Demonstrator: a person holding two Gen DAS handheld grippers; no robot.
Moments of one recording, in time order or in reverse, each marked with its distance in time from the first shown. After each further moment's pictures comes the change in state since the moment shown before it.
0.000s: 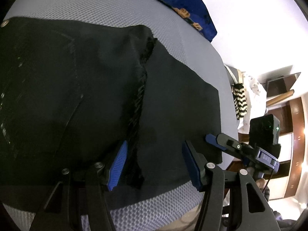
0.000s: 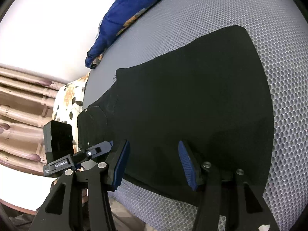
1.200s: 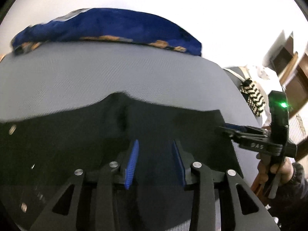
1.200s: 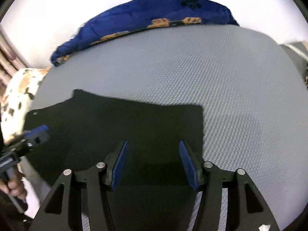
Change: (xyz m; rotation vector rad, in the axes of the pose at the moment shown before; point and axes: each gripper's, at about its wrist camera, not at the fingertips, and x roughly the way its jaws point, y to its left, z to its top) left arm -0.006 -0.060 0.017 0.350 -0.242 0.207; right arm -0.012 0.012 0.054 -0.293 -0.157 -0.512
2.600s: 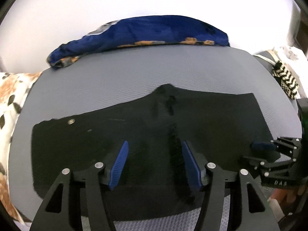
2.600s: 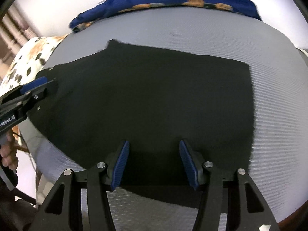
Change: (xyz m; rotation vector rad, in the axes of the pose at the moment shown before) left arm -0.045 0.011 -0.026 0.082 -0.006 0.383; right arm 0.003 0.084 -0.065 -0.133 0.118 0.077
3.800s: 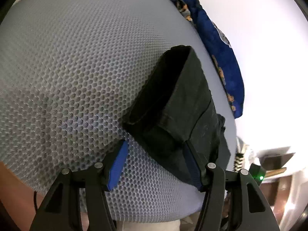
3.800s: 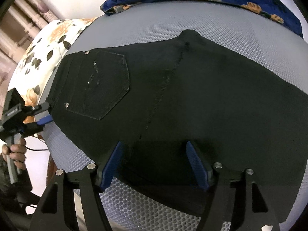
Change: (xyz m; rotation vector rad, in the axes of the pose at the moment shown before) left arm -0.011 0.272 -0.150 -0.912 0.108 -0.455; right arm 0.034 0.094 0.028 -0.075 0.071 0.135
